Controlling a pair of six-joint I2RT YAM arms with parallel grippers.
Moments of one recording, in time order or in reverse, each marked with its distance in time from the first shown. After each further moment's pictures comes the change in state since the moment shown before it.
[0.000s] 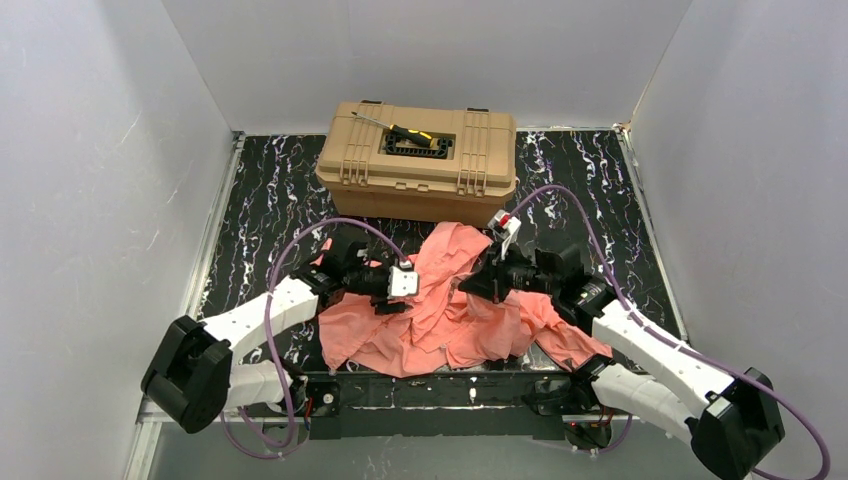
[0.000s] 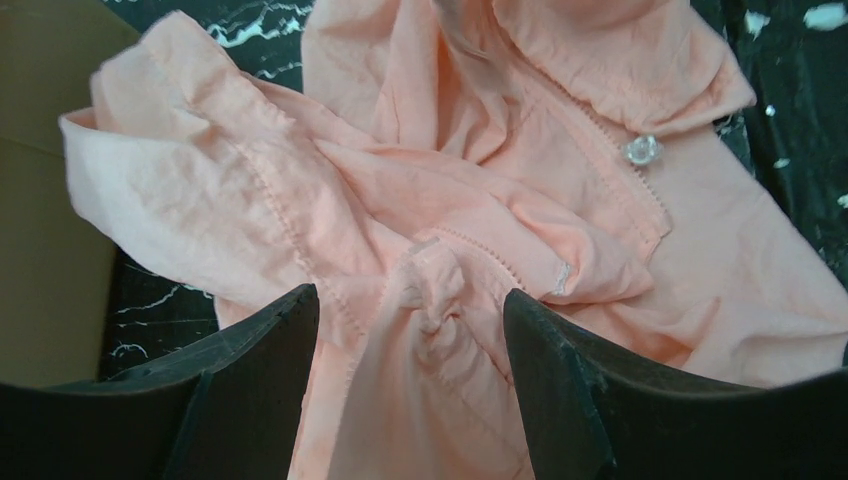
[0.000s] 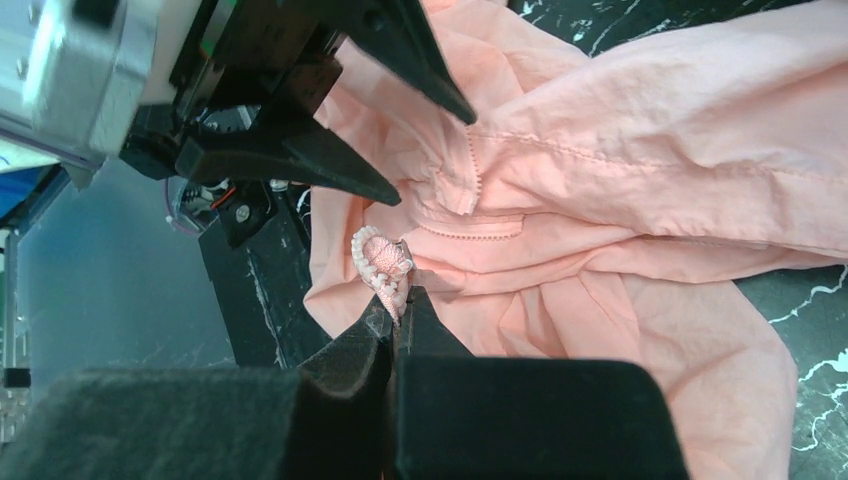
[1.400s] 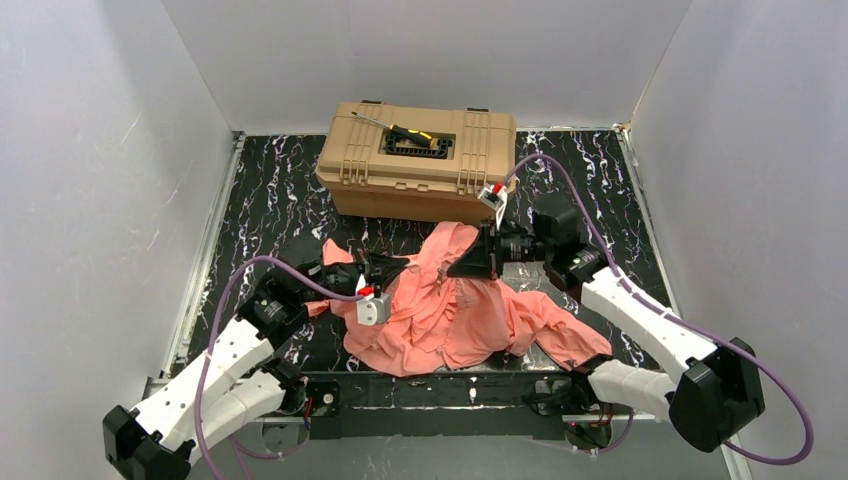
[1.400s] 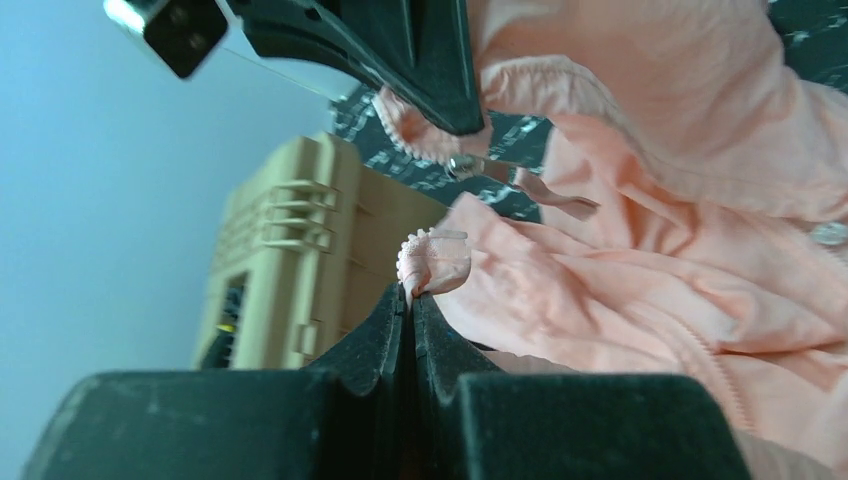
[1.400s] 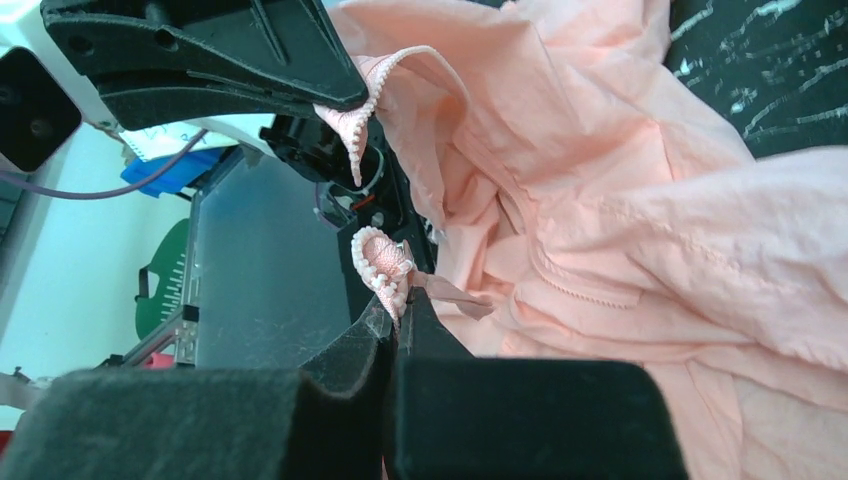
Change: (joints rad) left arm -0.041 -0.446 -0.005 0.043 -0.040 0.176; right arm -0.107 0.189 0.188 0.051 -0.378 0.117
